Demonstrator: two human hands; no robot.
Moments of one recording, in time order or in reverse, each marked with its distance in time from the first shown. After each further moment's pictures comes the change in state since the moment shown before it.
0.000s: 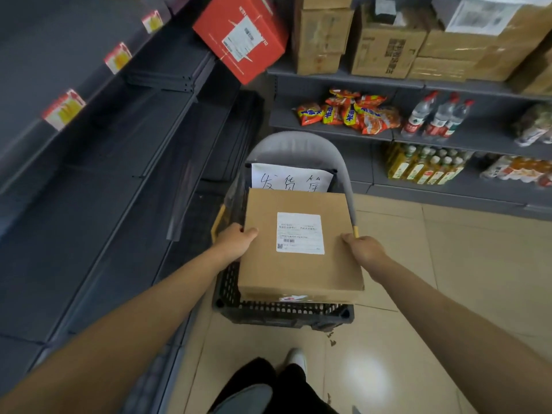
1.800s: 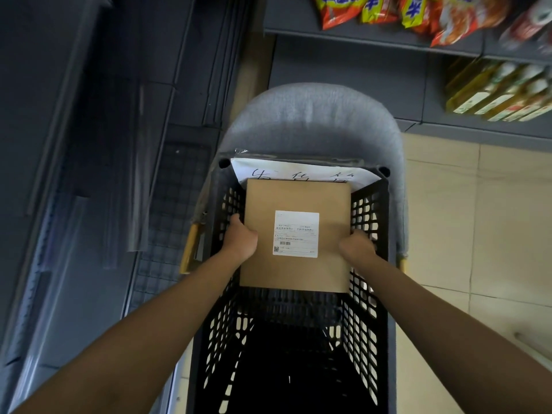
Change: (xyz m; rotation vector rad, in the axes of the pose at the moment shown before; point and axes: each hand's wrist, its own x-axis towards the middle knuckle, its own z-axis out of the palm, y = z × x) left_hand 0.312 0.000 0.061 0.006 0.008 -0.313; right_hand 0.280 -0.058 0.118 -0.462 -0.165 0.275
